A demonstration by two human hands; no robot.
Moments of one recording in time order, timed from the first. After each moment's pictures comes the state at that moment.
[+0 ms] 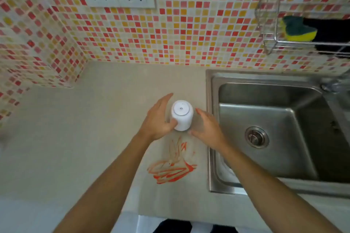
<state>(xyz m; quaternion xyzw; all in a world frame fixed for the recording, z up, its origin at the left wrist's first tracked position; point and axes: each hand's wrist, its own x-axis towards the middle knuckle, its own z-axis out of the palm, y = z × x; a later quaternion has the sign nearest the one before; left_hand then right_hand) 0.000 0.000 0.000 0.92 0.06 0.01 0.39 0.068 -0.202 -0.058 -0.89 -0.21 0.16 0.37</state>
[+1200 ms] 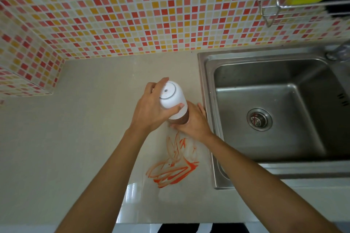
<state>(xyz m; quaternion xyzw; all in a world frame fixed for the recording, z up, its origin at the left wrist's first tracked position) 0.036 -0.006 0.015 0.94 0.07 0.07 0.31 0.075 -0.161 -0.097 -0.86 -0.19 0.08 0.46</state>
